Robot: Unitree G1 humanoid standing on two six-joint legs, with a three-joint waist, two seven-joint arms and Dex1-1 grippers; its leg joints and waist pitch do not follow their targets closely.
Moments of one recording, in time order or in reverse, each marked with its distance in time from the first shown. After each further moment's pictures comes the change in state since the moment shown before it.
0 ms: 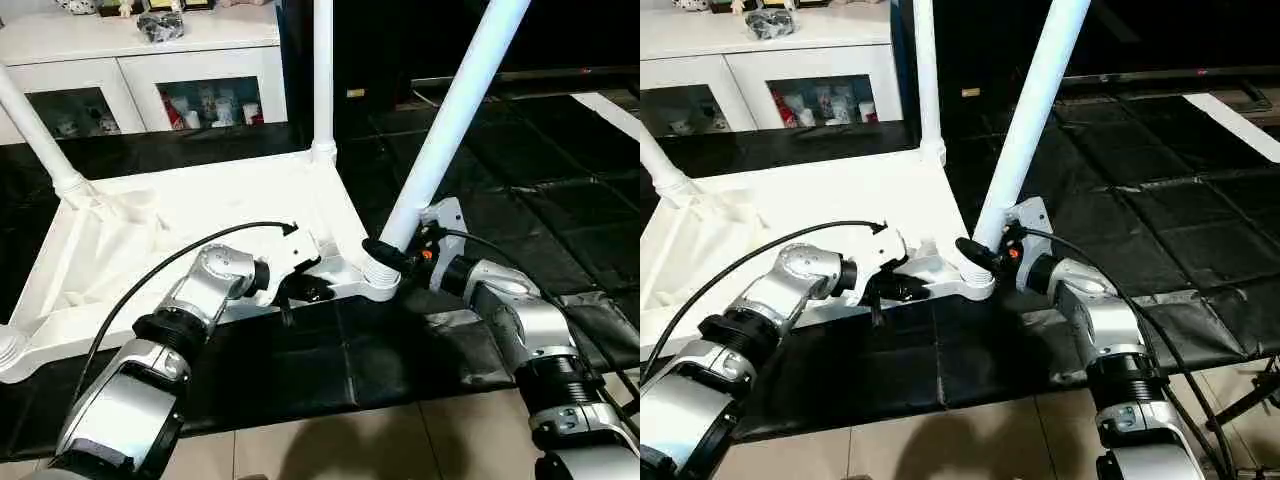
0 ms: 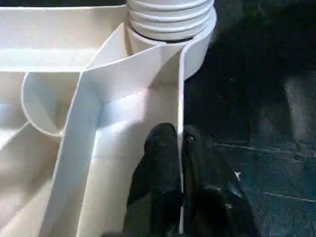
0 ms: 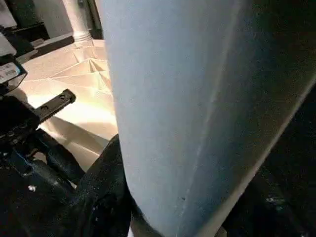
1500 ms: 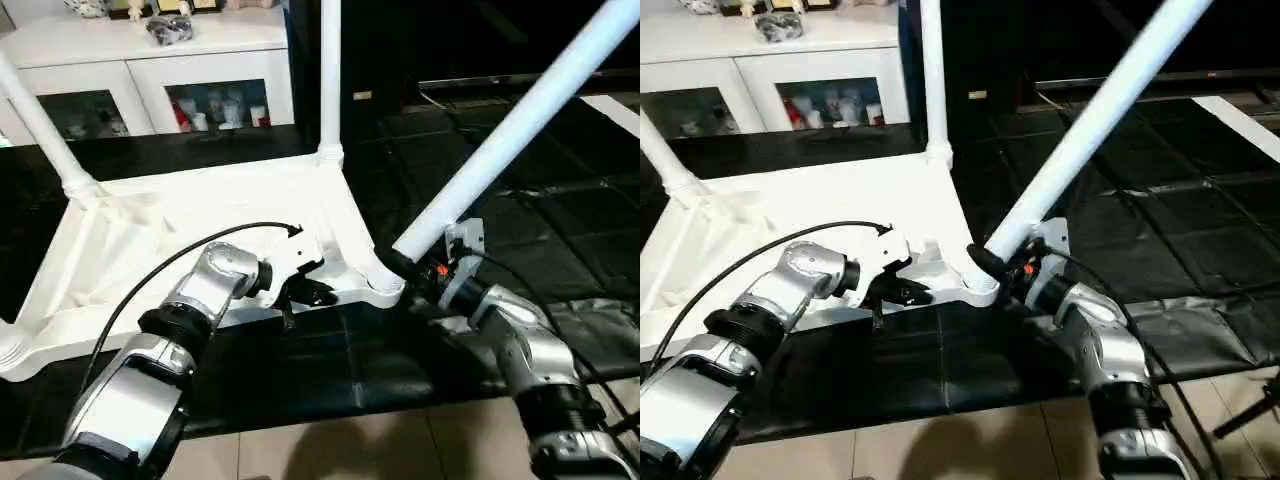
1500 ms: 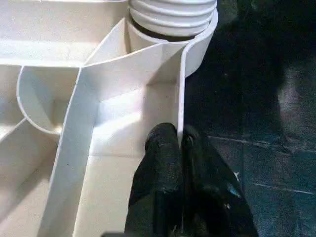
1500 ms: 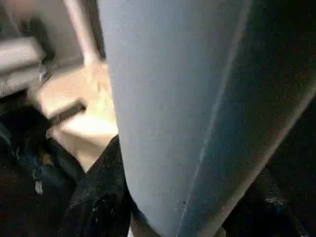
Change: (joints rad) left arm -0.021 -0.028 0.005 0.044 0.007 0.009 -0.039; right arm 0.124 -0.023 -0.002 -0.043 -0.002 -0.158 0.043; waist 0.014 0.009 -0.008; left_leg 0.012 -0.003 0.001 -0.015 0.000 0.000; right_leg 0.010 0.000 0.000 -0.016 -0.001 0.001
